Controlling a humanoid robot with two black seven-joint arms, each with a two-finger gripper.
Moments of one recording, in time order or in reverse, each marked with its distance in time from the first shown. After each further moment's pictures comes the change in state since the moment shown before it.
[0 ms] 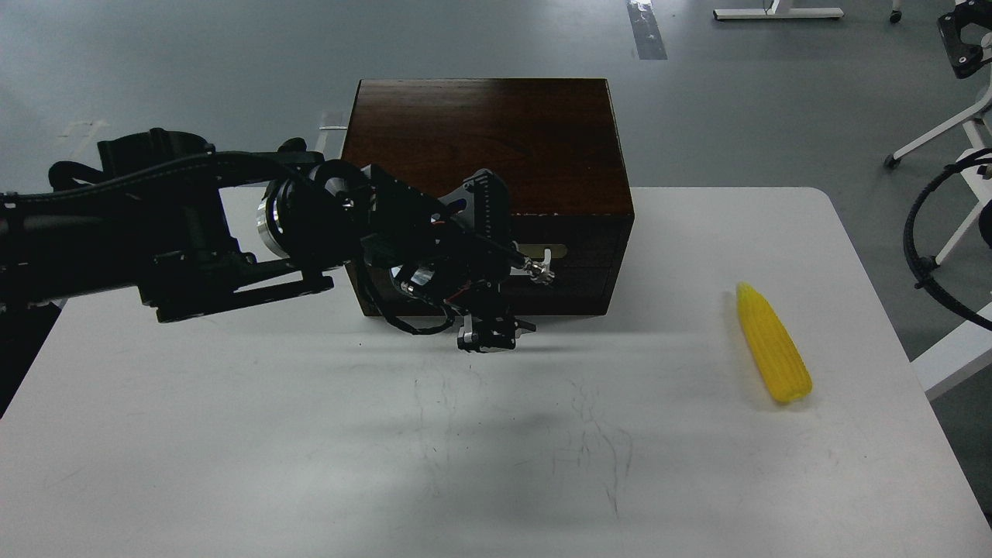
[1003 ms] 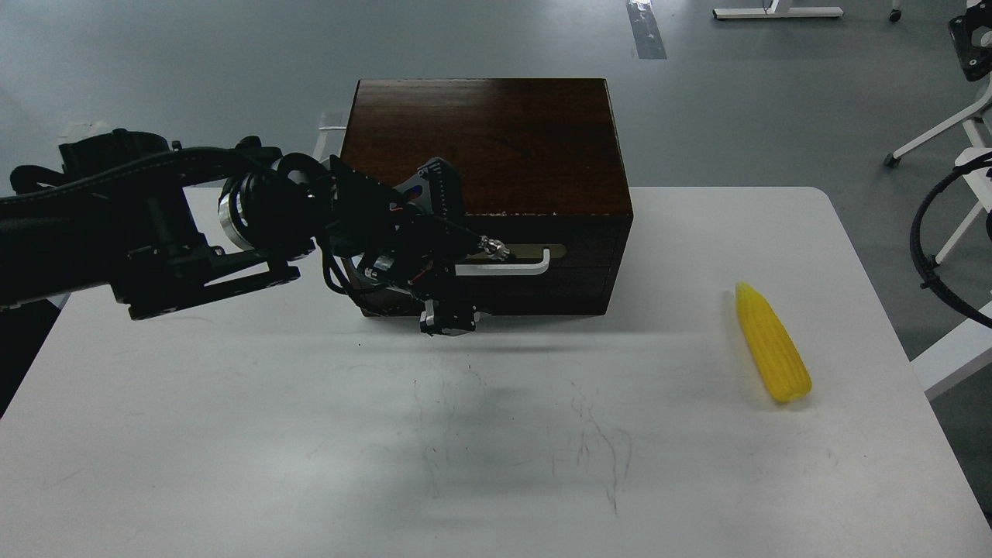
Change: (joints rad) left arm 0.029 0.060 0.017 0.036 0.000 0.000 -0.006; right arm -0.001 -0.003 0.003 -0.026 0.000 0.000 0.000
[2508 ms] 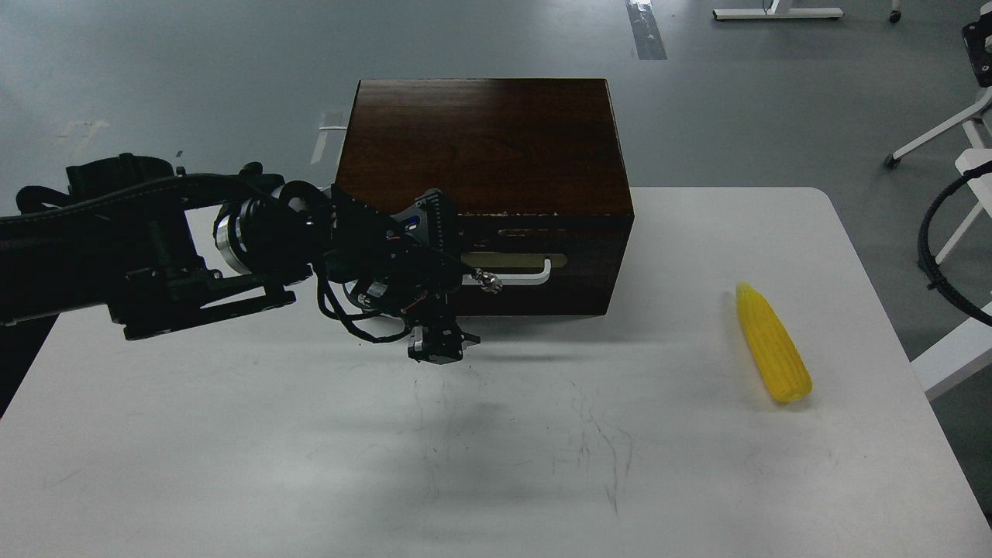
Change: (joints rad) left arm 0.024 0.024 0.021 -0.072 0.000 -0.012 -0.061; right arm 0.001 -0.001 0.002 -0.045 0.000 0.005 -0.001
